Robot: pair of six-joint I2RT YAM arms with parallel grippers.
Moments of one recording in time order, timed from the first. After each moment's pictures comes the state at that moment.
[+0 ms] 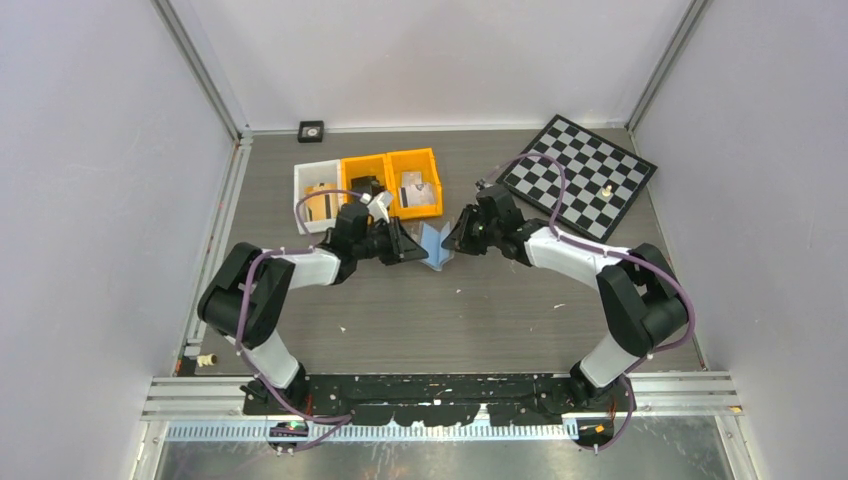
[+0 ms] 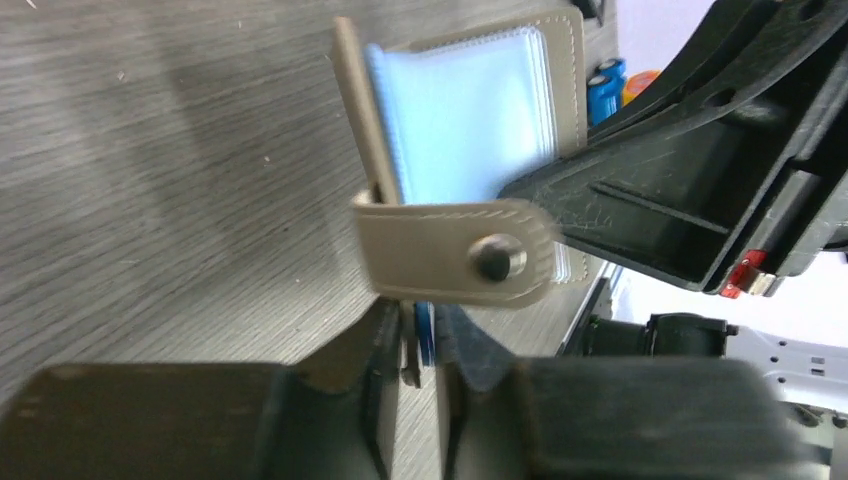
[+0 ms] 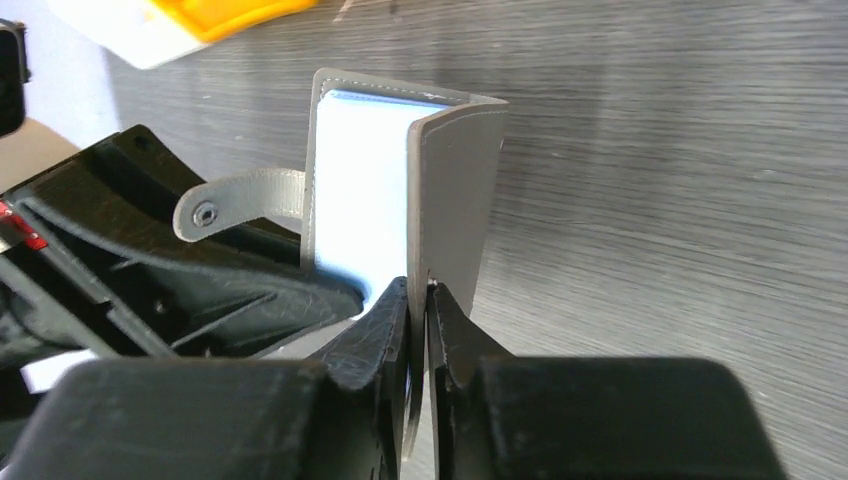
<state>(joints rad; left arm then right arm) -0.43 1.66 0.69 0.48 0.60 -0.78 0.56 1.60 0.93 -0.01 -0.23 0.81</state>
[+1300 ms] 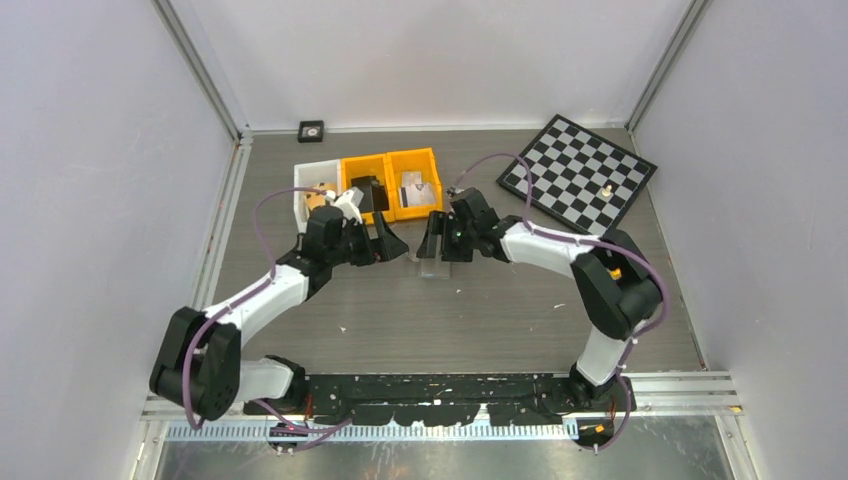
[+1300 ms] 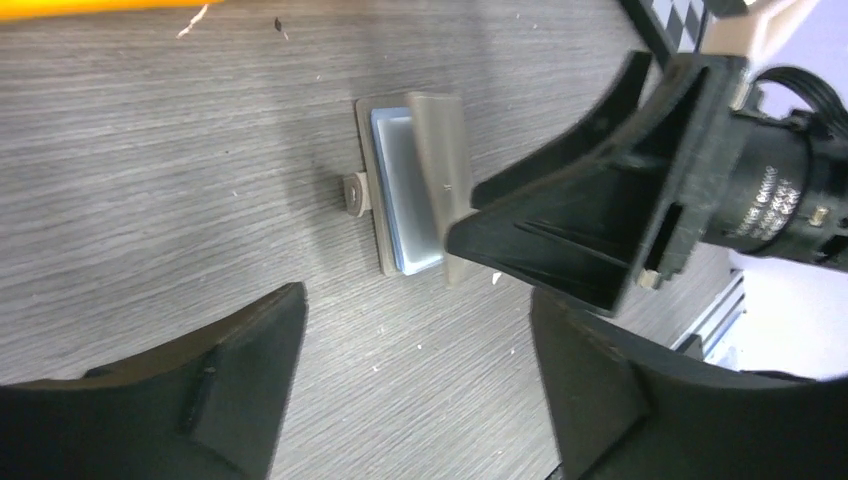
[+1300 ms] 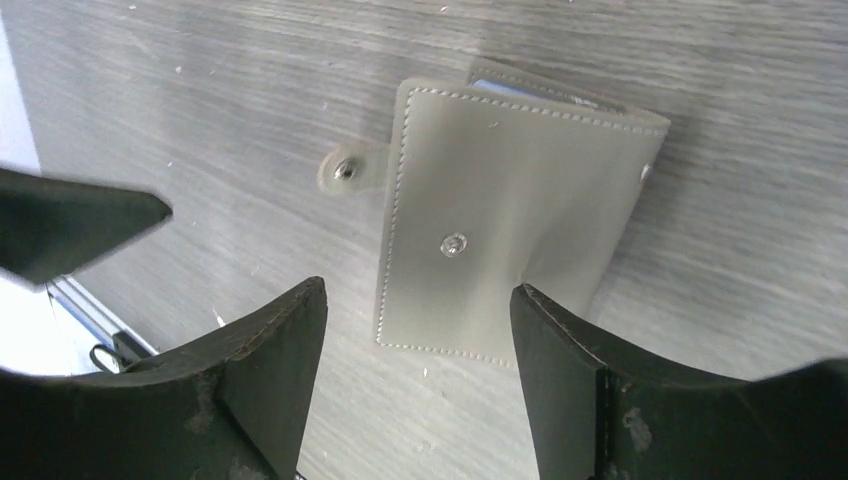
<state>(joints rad) -0.39 1.30 0.65 0.09 0.34 -0.62 0.66 1.80 1.09 -0.12 -0.20 0.70</state>
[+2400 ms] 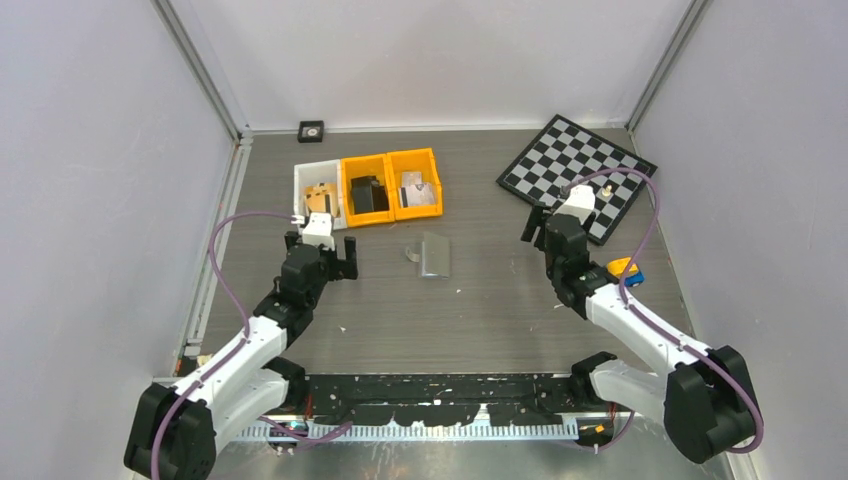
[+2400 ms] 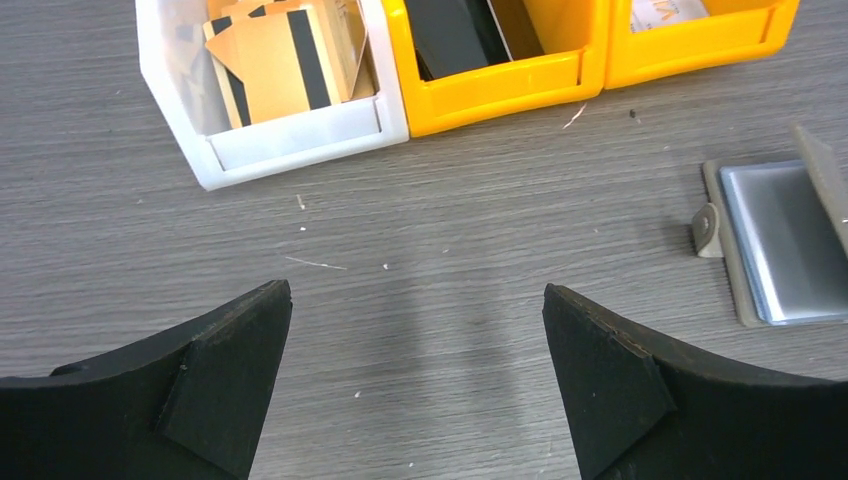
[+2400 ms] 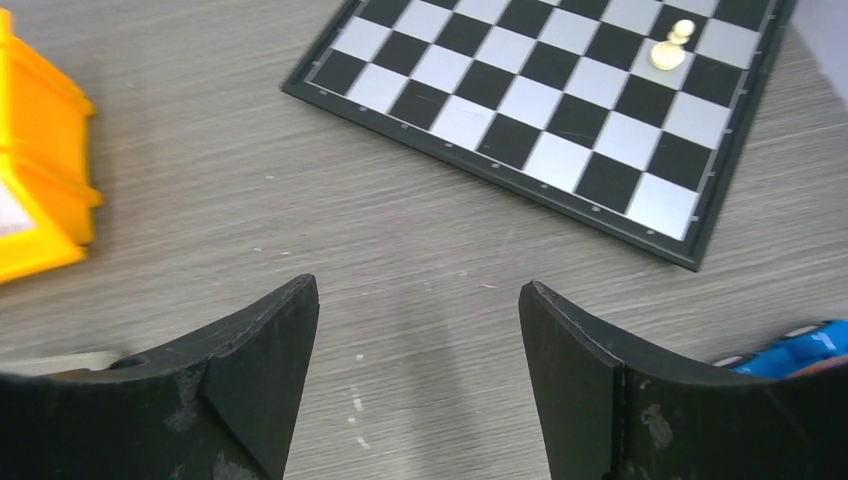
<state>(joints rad) -0.38 0.88 0.36 0.17 -0.25 -0.10 0.39 1.05 0.55 0.14 0.52 0.32</state>
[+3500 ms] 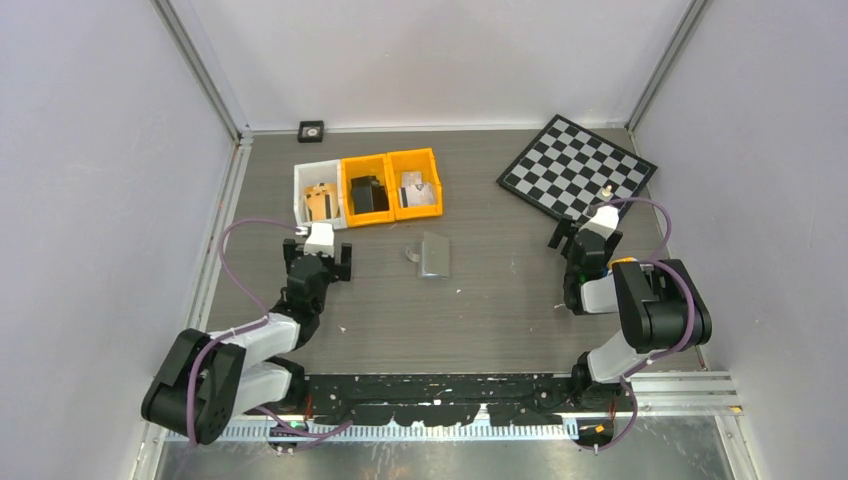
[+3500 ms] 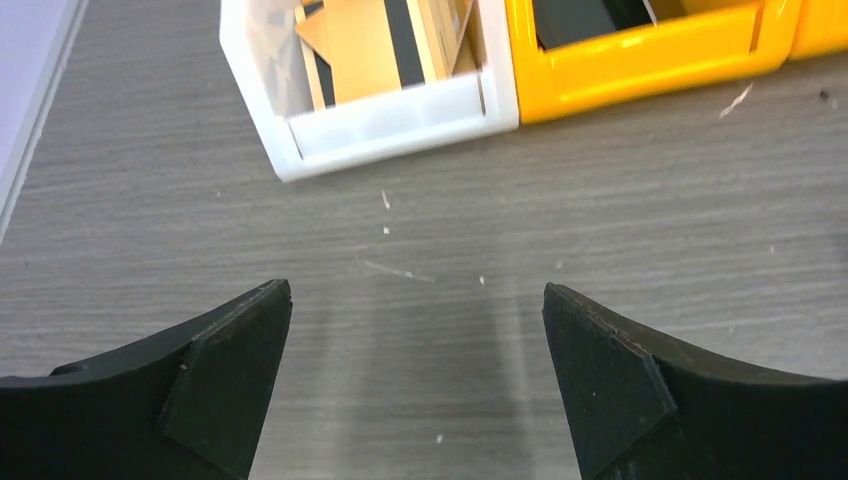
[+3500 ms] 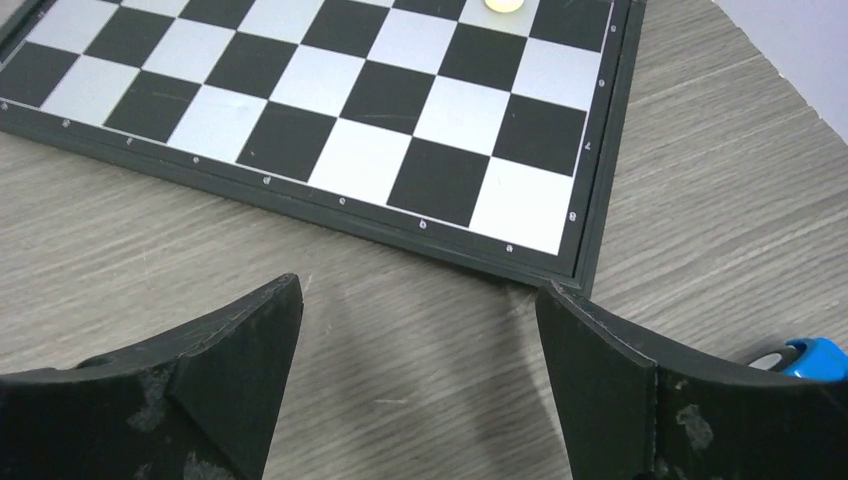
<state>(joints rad) -0.35 1.14 0.19 0.64 -0.38 0.05 0.03 1.57 0.28 1.00 0.39 0.16</state>
